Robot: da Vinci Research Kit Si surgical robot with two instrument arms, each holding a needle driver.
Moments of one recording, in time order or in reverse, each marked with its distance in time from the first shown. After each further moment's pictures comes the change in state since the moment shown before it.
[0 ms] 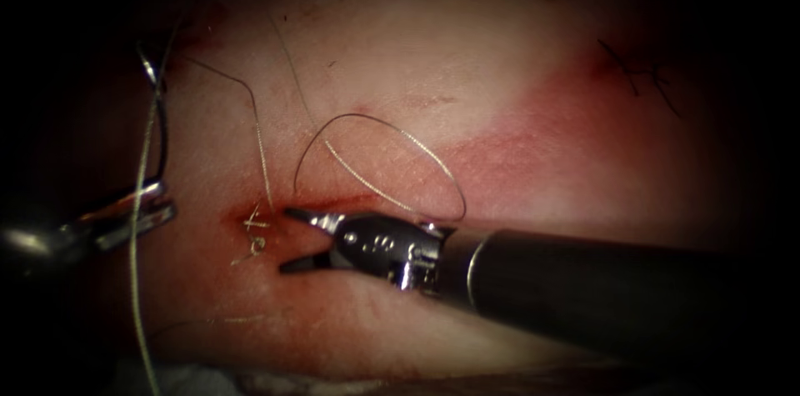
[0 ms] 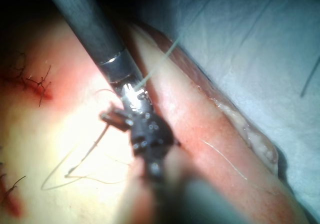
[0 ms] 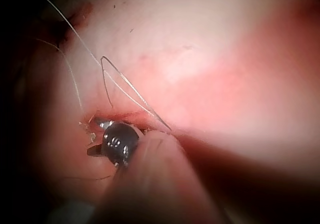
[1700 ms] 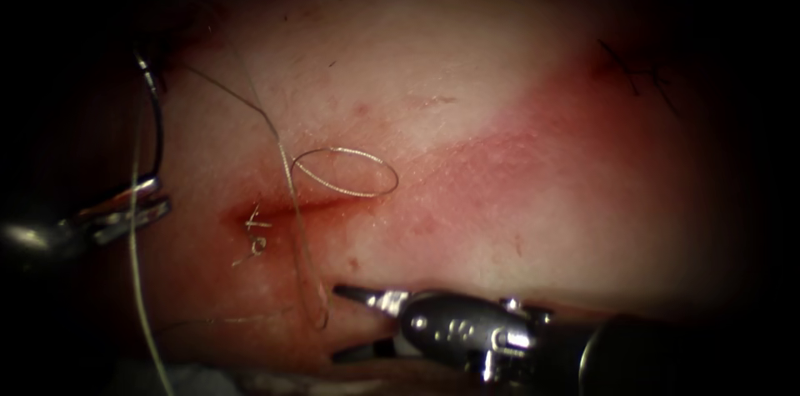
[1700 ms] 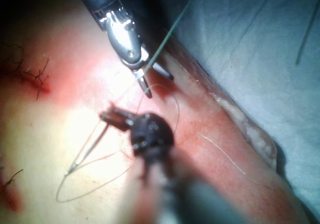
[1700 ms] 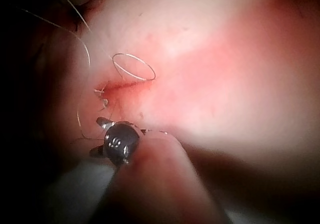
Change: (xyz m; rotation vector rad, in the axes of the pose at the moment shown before) right arm 0.005 -0.006 -0.013 0.107 -0.065 -0.089; left arm -0.001 0.000 0.000 -0.011 -0.003 0.008
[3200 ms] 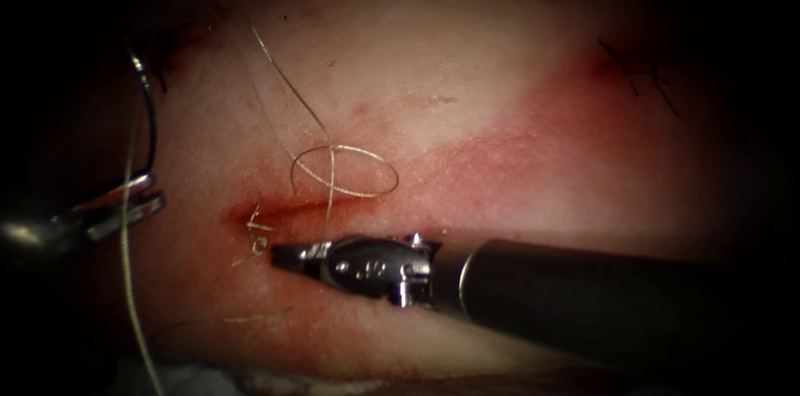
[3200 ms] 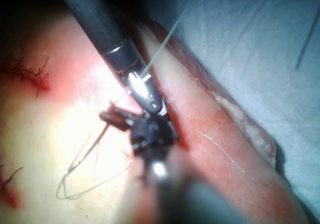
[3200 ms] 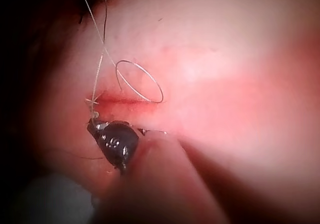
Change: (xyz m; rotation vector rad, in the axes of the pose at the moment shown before) right arm -0.006 0.003 0.012 -0.010 0.008 -0.163; left arm 0.000 0.000 0.000 -0.002 0.002 -0.001
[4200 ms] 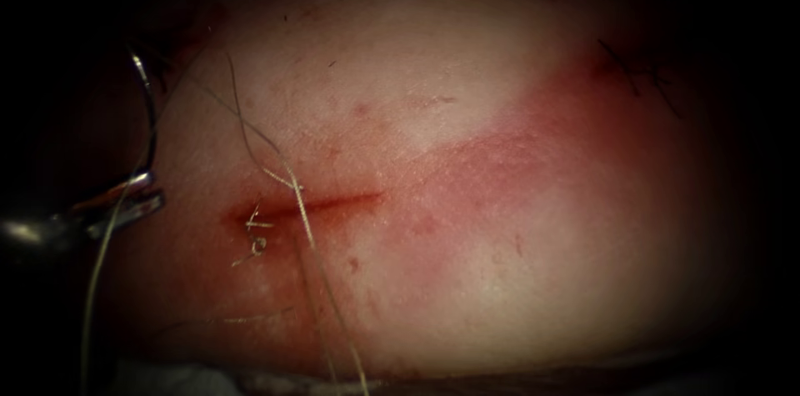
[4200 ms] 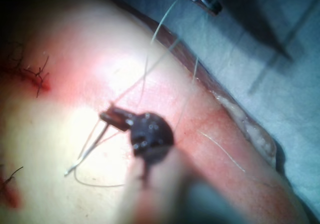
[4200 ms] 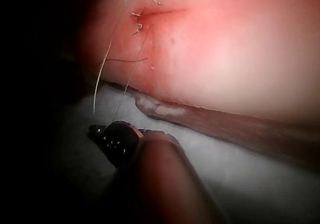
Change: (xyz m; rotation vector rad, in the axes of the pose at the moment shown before) right arm 0.014 -0.018 -0.017 0.168 -0.045 0.093; left arm 0.000 0.000 0.000 0.000 0.001 0.000
